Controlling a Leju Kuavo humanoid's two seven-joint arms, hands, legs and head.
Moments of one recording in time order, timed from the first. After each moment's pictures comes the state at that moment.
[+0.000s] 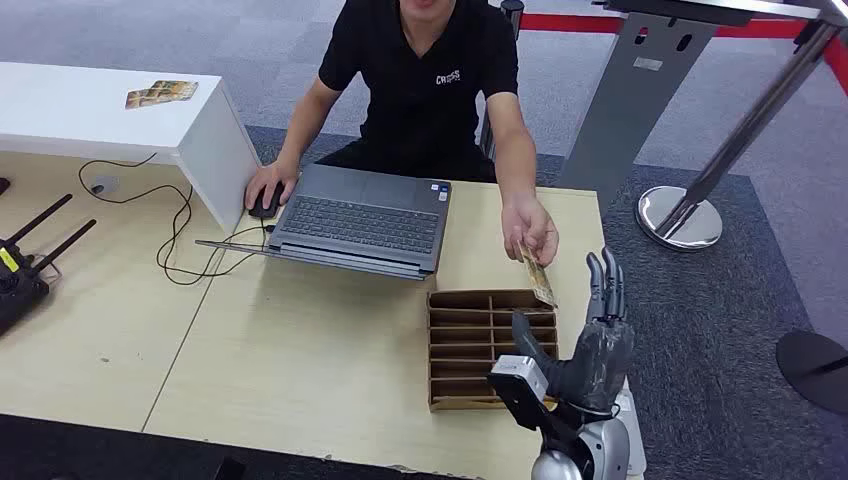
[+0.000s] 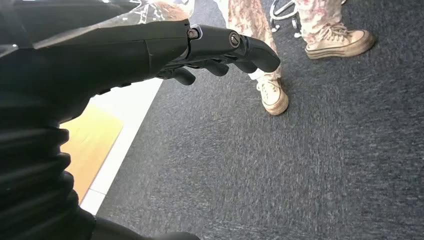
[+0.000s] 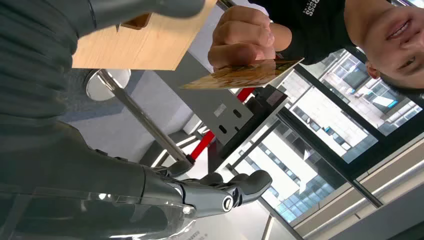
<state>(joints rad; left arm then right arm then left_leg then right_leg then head) -0.03 0.00 -0.15 -0.32 -0.63 0.70 0.57 0.11 0.27 0.08 -1.69 1.01 -0.70 -0.24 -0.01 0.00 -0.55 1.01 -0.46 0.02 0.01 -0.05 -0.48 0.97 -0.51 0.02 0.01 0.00</state>
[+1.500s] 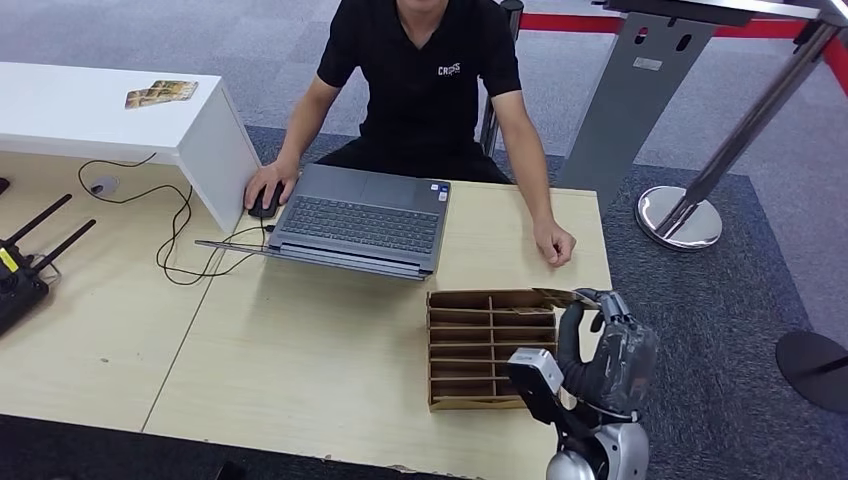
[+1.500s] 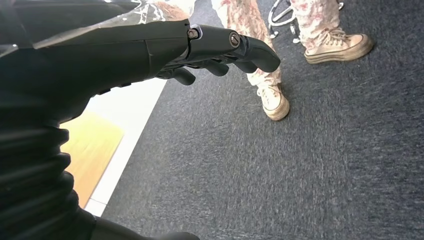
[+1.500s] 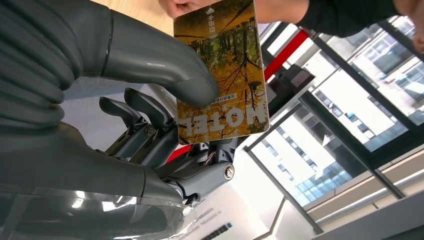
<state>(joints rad) -0.02 0.01 -0.17 -0.32 -0.64 0.70 0.59 0.12 0.27 0.00 -1.72 1.08 -0.70 -0.19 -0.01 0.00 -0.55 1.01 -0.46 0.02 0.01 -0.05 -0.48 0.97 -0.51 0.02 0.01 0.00</state>
